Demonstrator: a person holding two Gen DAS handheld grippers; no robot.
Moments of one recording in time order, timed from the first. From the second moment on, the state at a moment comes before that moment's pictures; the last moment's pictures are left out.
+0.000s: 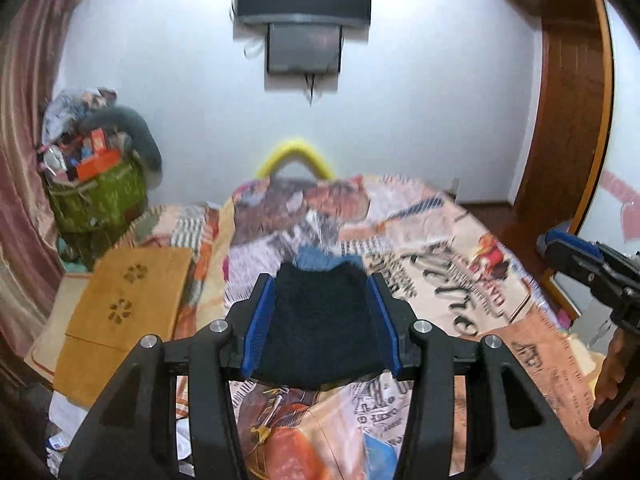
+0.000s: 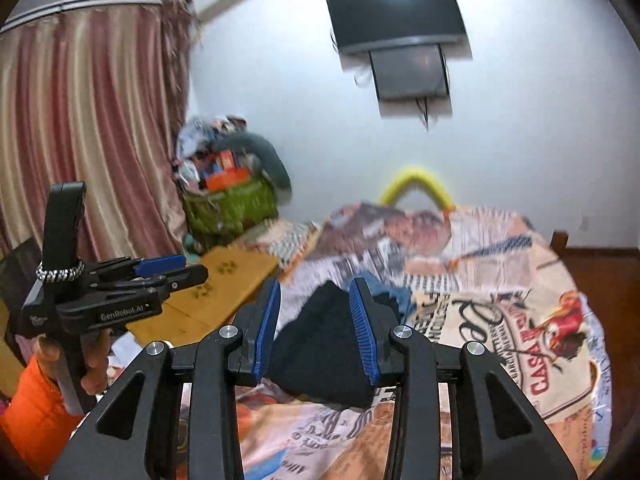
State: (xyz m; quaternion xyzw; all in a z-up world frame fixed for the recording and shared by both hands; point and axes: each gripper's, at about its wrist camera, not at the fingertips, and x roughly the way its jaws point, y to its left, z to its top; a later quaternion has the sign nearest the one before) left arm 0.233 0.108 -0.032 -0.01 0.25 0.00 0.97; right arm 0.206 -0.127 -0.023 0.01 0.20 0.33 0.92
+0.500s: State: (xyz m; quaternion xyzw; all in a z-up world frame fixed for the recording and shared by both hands) left arm 0.083 0.054 0.011 0.01 0.11 0.03 0.99; right arm 0.095 -0.151 0.010 0.00 0.10 0.33 0.94
